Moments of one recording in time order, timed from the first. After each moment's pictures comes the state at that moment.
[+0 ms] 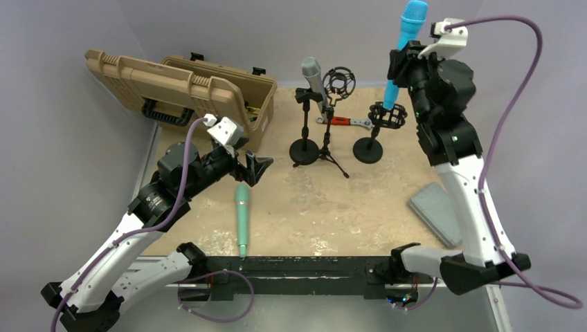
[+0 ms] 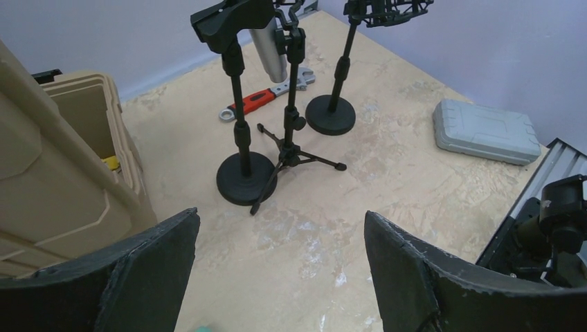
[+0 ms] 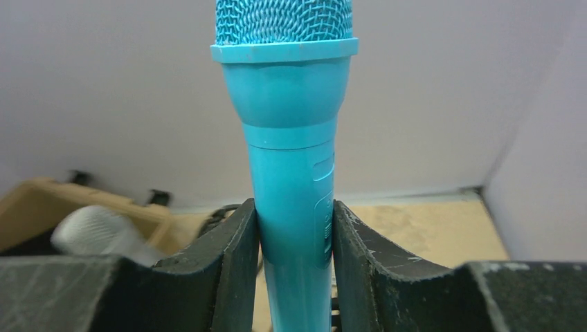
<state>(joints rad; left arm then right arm) -0.70 0.80 1.05 -0.37 0.09 -0.06 0.29 1.27 1.67 -0.32 0.36 0.09</state>
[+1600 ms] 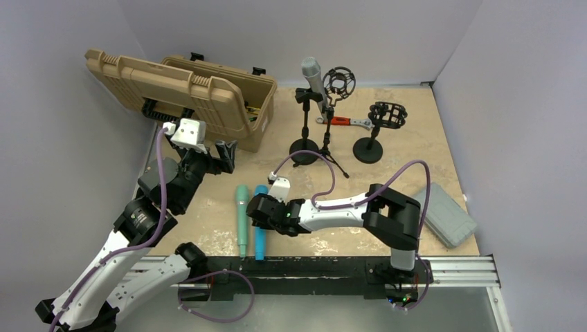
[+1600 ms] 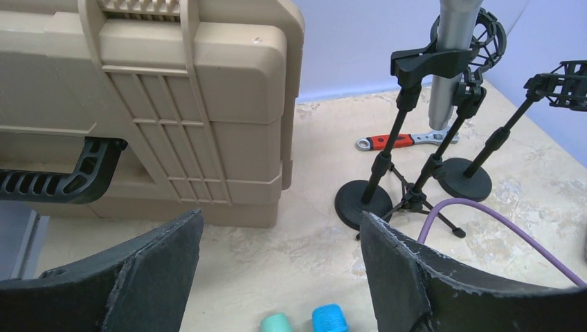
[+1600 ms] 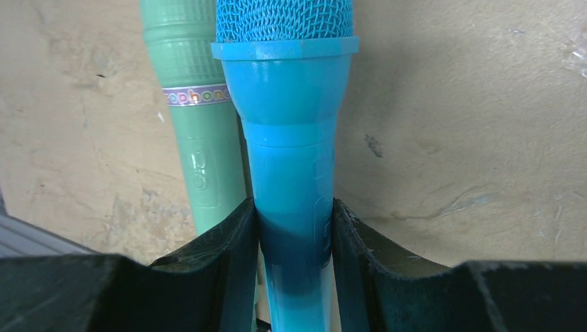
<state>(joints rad) -0.70 0.67 0.99 -0.37 -0.43 -0.08 1.28 1.86 1.16 -0.22 0.45 1.26</state>
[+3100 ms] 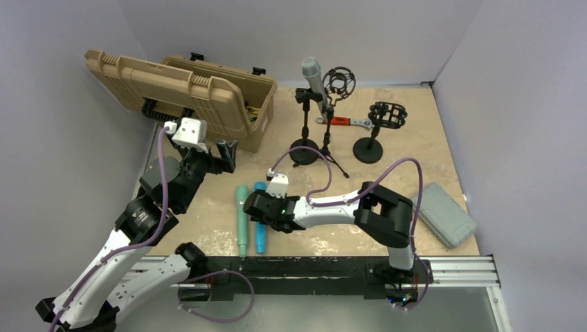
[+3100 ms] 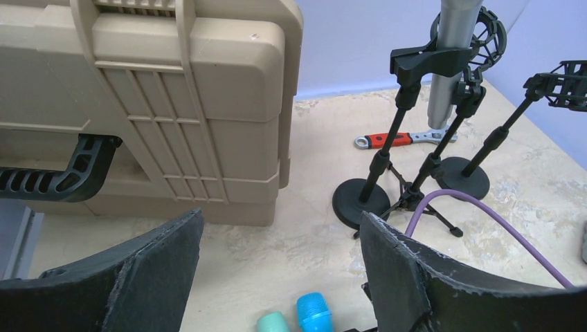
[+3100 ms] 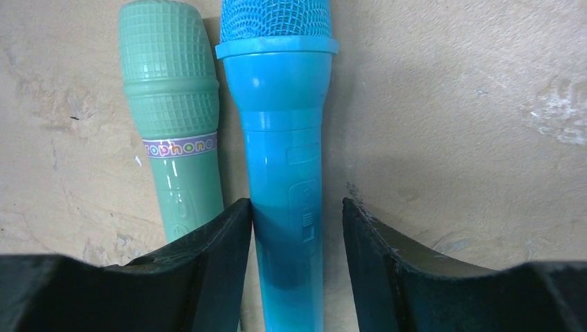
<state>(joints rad) -0.70 0.68 0.99 -0.37 -0.43 -0.09 1.27 1.93 1.22 -0.25 0.53 1.21</state>
